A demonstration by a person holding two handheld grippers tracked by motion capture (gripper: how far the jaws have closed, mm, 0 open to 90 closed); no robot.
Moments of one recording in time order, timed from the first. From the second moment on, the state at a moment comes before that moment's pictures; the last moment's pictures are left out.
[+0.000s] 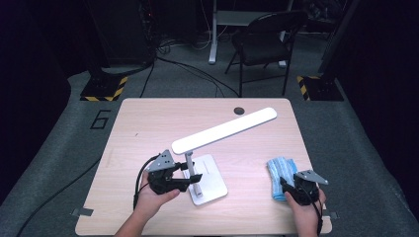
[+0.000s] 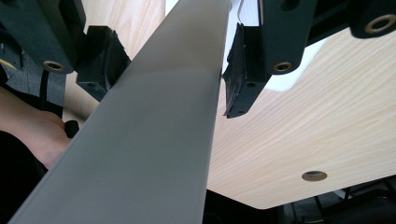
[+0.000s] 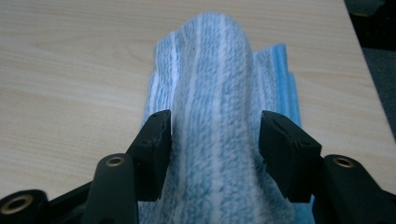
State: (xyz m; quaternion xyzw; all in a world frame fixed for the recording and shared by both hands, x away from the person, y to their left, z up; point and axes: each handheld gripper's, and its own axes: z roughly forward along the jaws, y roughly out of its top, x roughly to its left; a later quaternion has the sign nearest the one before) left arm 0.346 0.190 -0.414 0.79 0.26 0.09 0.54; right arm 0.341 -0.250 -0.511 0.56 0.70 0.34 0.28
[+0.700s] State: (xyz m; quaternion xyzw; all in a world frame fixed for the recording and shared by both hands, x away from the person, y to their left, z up) left arm 0.344 0.186 -0.406 0.78 0.25 0.10 0.56; right arm 0.343 -0.243 -0.519 0.56 0.71 0.34 0.25
